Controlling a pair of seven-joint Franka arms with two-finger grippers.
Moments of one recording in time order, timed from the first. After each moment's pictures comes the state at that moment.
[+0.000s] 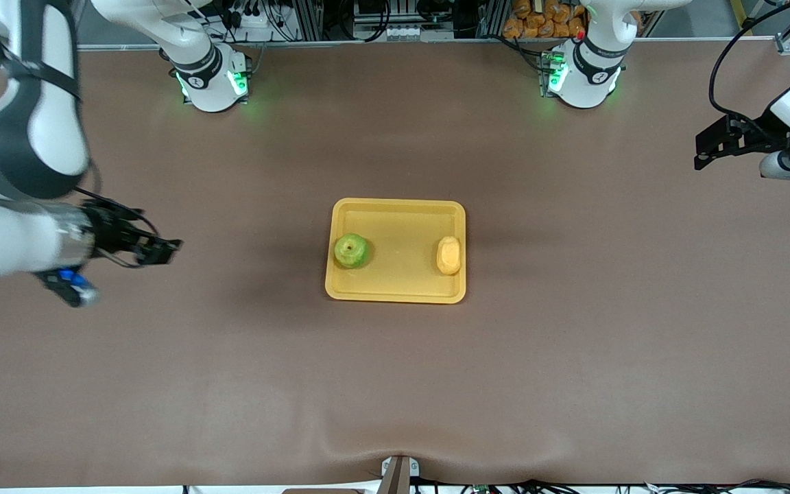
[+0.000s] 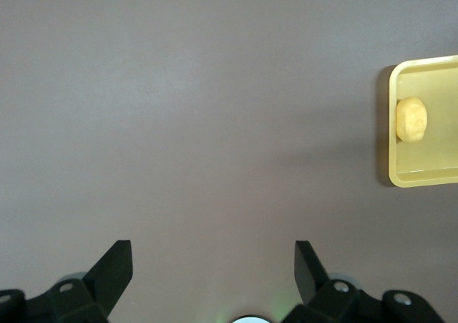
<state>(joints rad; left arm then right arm) -0.01 -0.04 -0.09 -1.57 0.05 1.55 0.07 0.27 0.41 -0.29 -1.25 0.28 1.27 0.59</state>
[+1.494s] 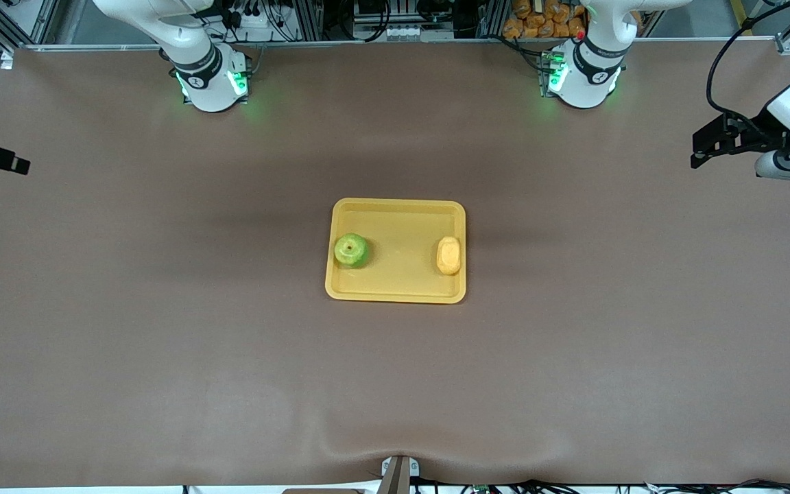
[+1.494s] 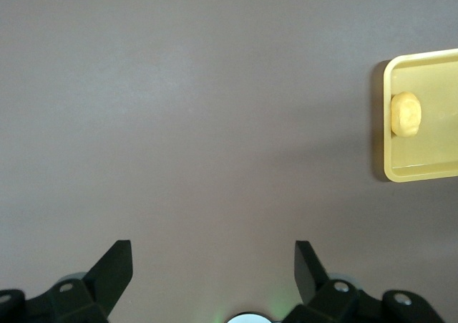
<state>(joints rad) -0.01 -0.04 -0.09 -1.57 0.04 1.55 0.08 0.14 0.19 -0.31 -1.19 0.11 1.14 0.10</state>
